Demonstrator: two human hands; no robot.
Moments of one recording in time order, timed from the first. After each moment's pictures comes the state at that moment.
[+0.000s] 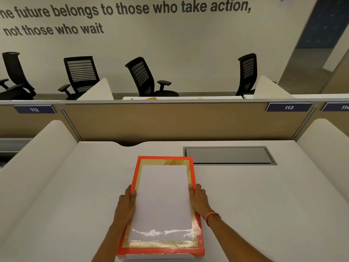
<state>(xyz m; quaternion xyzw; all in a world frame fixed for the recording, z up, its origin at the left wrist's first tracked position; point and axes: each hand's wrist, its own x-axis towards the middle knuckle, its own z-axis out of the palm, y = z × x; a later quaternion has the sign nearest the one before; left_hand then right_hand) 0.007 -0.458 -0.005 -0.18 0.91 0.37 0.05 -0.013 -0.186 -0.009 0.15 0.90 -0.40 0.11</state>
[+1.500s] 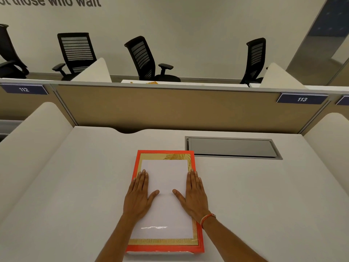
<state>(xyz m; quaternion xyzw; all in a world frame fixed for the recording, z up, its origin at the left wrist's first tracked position) -0.005 -0.435 -0.052 0.05 1.00 0.07 -0.01 -0.007 -0.201 -0.052 -0.02 0.99 -0.17 0.03</state>
